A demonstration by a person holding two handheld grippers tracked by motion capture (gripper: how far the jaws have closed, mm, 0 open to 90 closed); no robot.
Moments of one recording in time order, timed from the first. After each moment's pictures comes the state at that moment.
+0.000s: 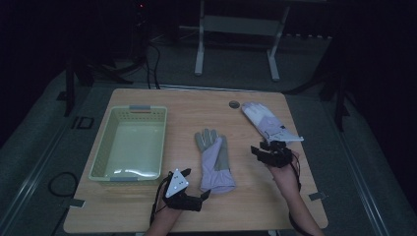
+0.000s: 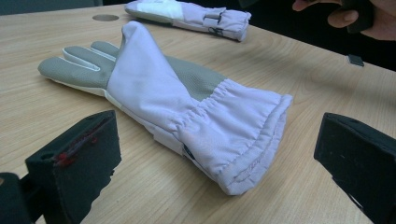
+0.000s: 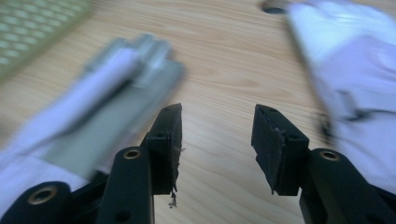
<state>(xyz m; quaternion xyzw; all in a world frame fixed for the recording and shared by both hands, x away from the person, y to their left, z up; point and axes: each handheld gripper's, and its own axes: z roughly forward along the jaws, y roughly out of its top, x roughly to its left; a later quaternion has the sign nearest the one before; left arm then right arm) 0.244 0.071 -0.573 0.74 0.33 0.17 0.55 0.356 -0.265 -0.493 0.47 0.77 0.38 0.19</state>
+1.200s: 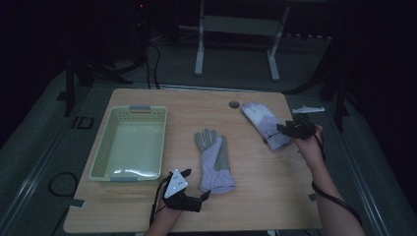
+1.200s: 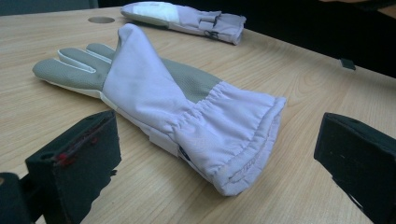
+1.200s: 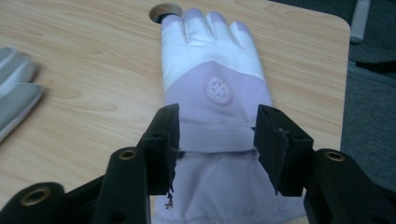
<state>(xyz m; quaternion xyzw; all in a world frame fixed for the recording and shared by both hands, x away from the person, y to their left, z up) 0.242 0.072 -0.573 0.74 0.33 0.16 0.56 0.452 -0.344 -0.472 0.49 0.78 0.33 0.22</state>
